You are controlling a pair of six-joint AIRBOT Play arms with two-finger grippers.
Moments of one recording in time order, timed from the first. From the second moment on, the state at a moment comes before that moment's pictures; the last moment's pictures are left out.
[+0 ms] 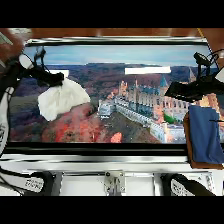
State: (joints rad) left arm -0.06 -1.59 1.70 1.33 -1.17 -1.62; right arm -0.10 -1.21 1.33 -1.26 1.33 1.53
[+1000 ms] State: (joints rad) left arm -0.74 -1.56 1.69 1.28 -1.06 -1.70; right arm -0.10 -0.96 1.23 -1.33 1.49 1.52
